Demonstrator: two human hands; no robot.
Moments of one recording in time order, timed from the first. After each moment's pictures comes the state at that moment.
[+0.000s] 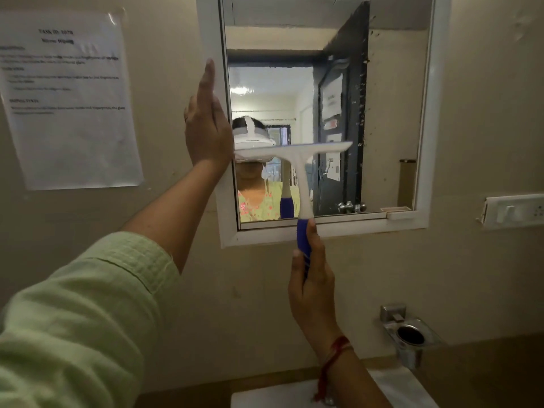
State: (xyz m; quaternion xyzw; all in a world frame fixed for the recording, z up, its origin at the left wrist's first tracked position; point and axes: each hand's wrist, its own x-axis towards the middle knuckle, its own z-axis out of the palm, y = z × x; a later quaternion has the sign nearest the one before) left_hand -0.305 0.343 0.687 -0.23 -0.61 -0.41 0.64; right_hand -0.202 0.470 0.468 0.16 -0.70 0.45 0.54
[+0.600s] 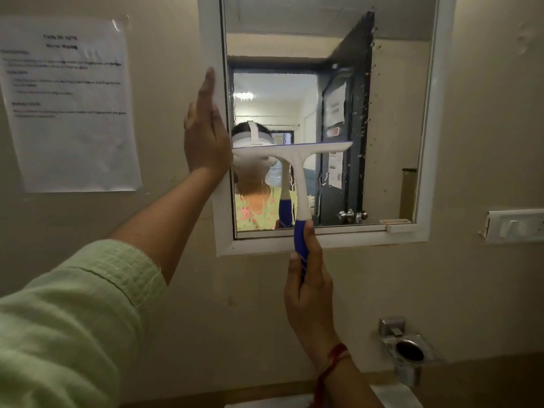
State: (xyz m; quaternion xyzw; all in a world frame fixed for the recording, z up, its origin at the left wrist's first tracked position) left_hand -0.303 0.343 0.687 -0.23 -0.61 -0.39 0.64; right_hand -0.203 0.474 0.480 0.17 -0.70 0.43 0.54
